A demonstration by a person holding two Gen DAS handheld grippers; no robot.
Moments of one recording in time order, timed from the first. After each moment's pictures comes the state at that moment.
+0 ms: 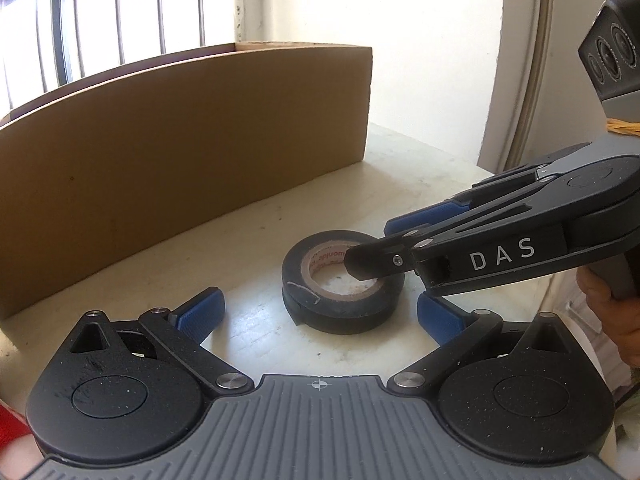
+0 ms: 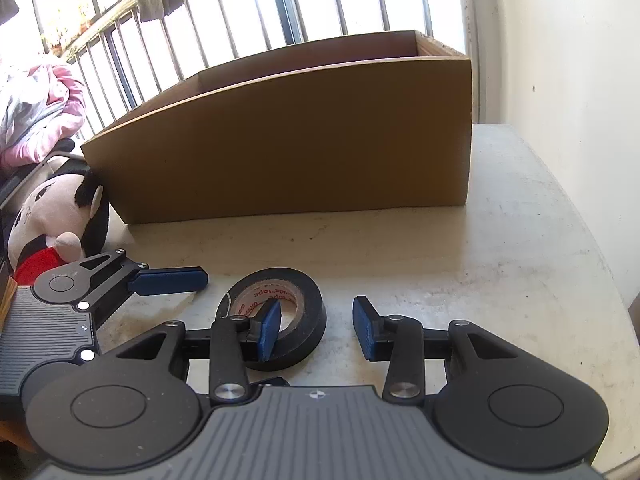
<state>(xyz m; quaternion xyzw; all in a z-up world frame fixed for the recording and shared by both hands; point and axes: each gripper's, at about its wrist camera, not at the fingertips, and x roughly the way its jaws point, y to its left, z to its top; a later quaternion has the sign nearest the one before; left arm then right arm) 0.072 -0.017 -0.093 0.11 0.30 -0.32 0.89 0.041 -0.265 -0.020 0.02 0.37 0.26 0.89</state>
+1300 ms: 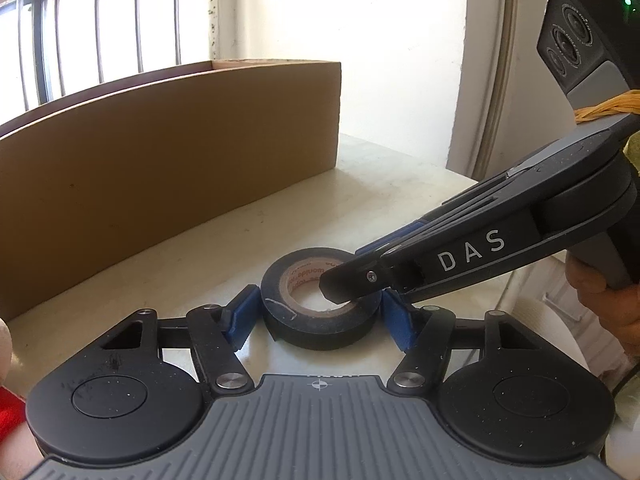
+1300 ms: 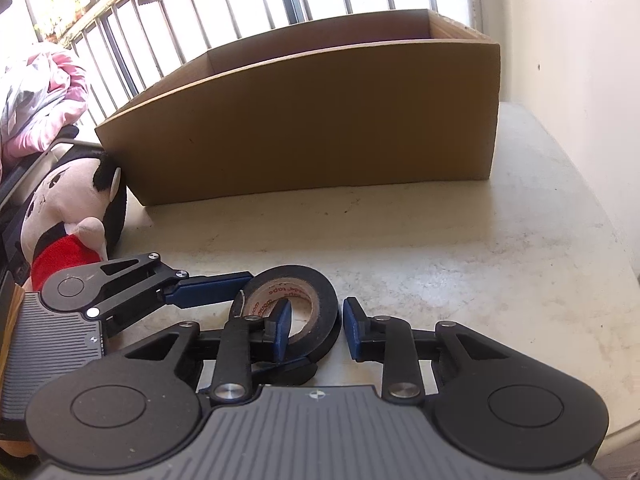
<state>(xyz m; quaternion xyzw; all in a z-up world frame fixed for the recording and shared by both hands) 0.074 -0.023 -0.101 0.11 0.28 -0.37 0.88 0.029 -0.242 -0.012 0.00 0.41 0.26 0.88</state>
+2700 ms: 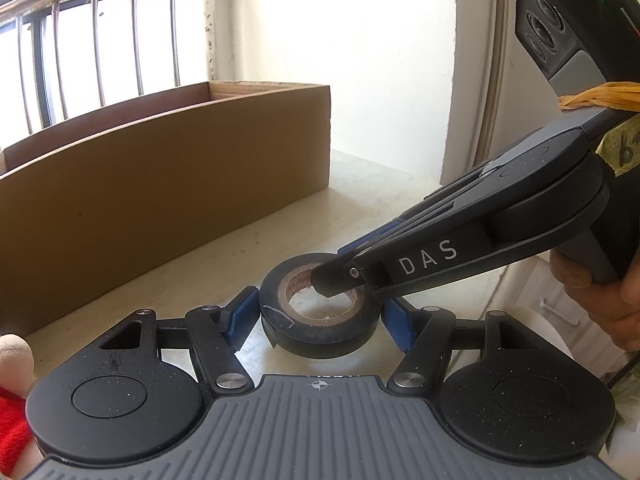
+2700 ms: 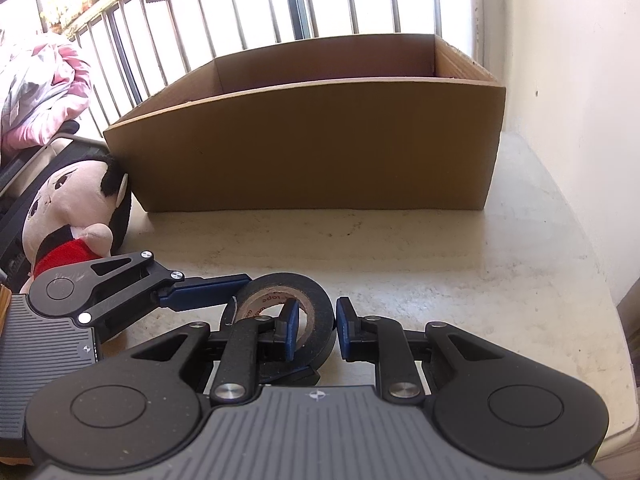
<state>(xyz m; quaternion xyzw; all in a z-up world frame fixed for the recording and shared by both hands) 0.060 -0.026 -0.085 0.12 0.25 -0.37 0.89 0.025 -0.236 0.009 -0.02 0.39 0.25 0.89</state>
